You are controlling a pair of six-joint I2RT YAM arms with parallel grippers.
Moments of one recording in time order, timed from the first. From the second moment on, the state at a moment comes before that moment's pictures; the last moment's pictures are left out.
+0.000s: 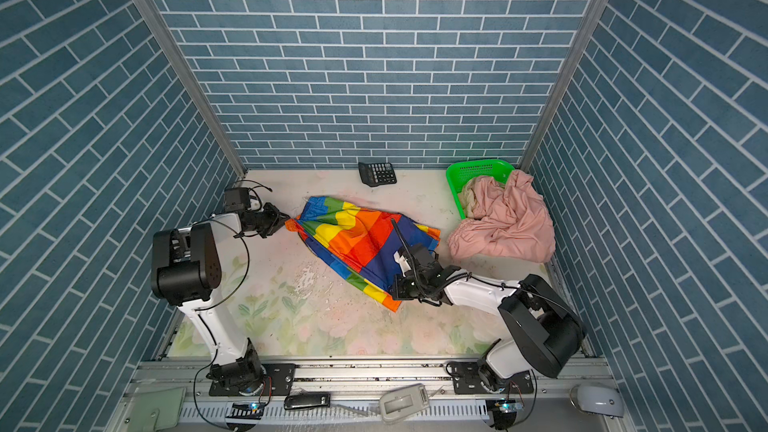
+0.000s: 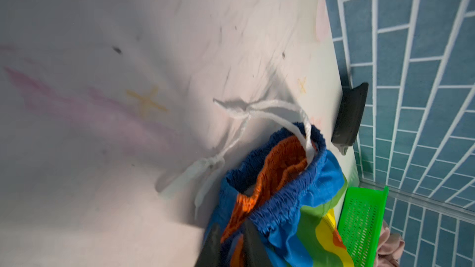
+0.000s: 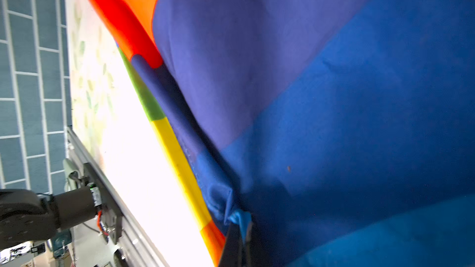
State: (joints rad) left arm 0.23 1.94 1.20 -0.17 0.54 -0.73; right arm 0.78 1.48 0.63 -0.10 -0.38 0.66
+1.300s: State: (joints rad) left arm 0.01 1.87 1.30 -0.43 0.56 -0.64; right arm 0.51 1.64 0.82 -0.20 -0.37 0.60
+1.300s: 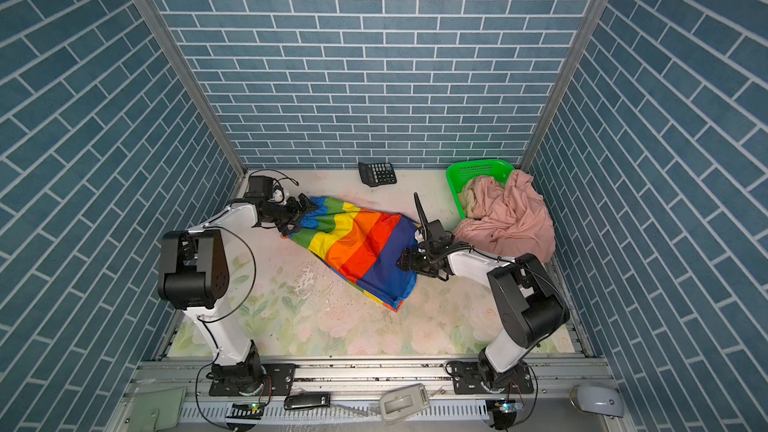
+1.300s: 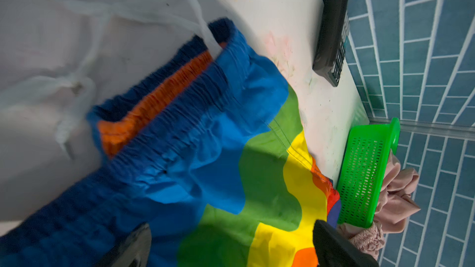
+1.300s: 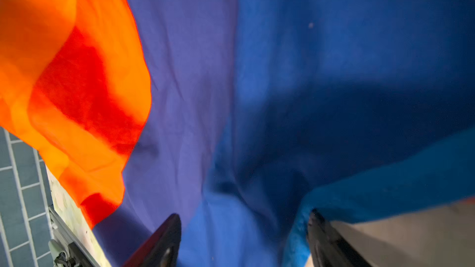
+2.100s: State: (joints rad) left arm -0.28 1.61 1.00 -0.32 0.48 -0.84; right arm 0.24 1.79 1.10 -0.46 -0.35 0.39
